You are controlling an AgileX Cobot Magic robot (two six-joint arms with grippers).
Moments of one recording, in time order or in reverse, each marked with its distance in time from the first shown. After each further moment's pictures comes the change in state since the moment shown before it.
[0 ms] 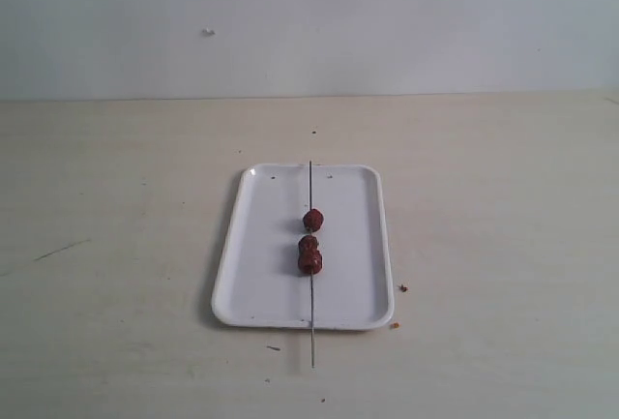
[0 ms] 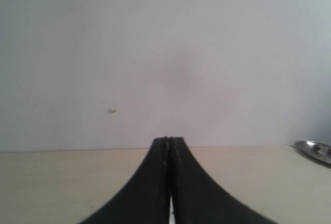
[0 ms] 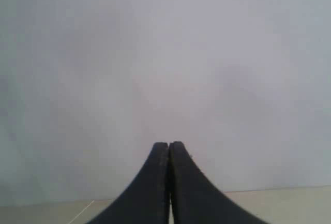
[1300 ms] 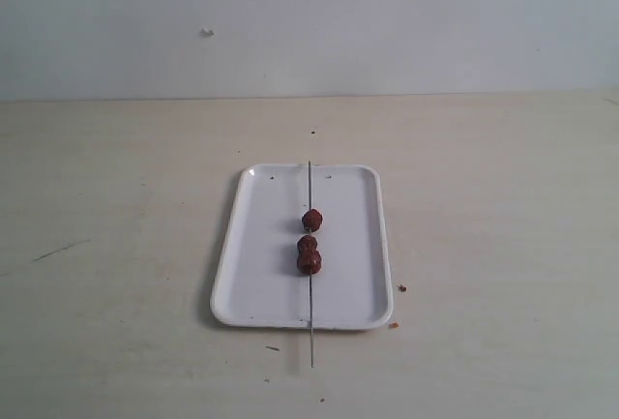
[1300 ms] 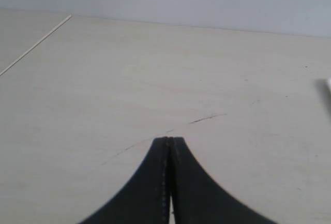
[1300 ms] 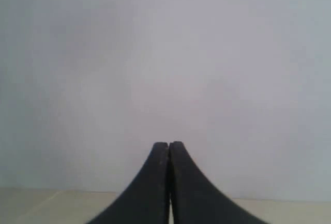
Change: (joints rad) left arm 0.422 0.000 0.330 0.088 0.058 0.033; right arm -0.032 -0.016 0.000 0.002 0.032 -0.142
